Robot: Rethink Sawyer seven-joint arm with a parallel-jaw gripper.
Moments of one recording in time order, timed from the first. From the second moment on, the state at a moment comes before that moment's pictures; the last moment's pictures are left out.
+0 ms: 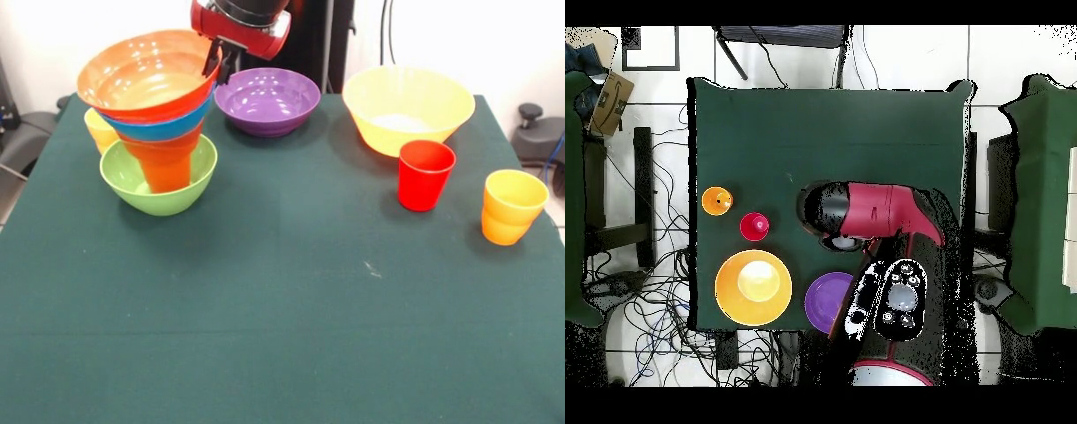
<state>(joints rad) -0.12 -0.64 -0.24 1.53 -0.25 0.89 1.76</state>
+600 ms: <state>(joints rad) -0.11 -0.65 -0.25 1.57 -0.25 0.88 1.76</state>
